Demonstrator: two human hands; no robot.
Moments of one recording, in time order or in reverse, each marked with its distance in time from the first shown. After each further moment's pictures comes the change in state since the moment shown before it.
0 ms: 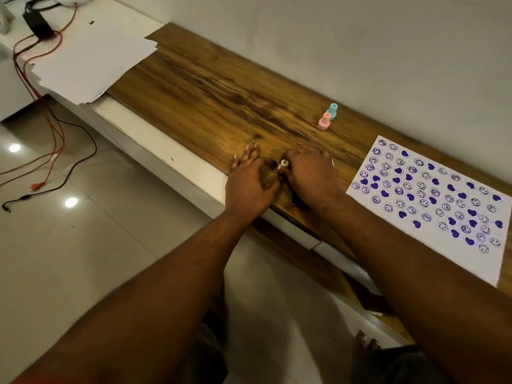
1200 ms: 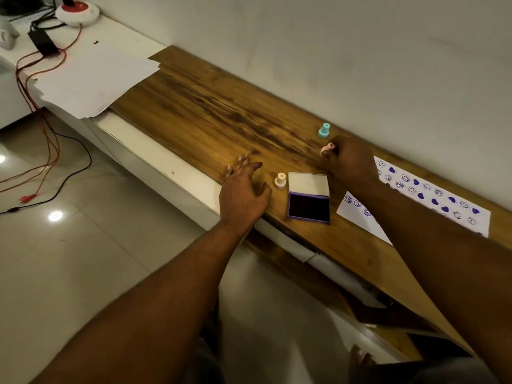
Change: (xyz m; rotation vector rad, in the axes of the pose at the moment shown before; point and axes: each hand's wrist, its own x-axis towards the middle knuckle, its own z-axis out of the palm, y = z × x) left_hand -0.004 0.014 -0.025 -0.101 0.094 -0.088; right_hand 0.021 0.087 -0.031 0.264 0.179 0.296
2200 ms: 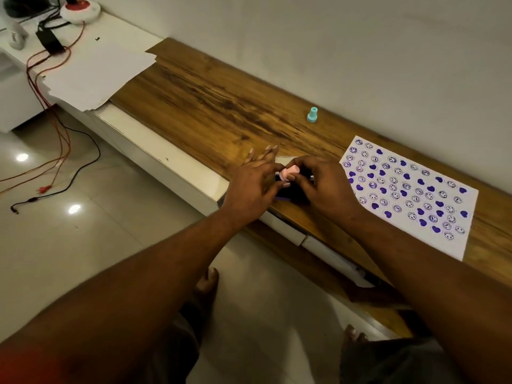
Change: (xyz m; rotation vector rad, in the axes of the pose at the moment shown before) left_hand -0.026 0.041 0.005 0.033 -0.145 0.403; right_hand -0.104 -0.010 -0.012 0.434 -0.114 -0.323
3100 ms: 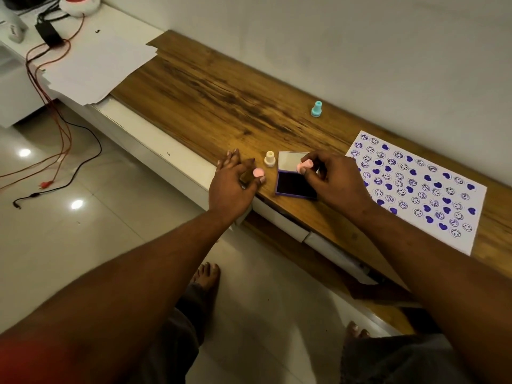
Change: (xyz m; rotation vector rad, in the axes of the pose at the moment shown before) left_hand -0.022 -0.056 0.013 0.025 0.070 -0.424; right_hand 0.000 0.023 0.000 -0.066 0.073 0.087
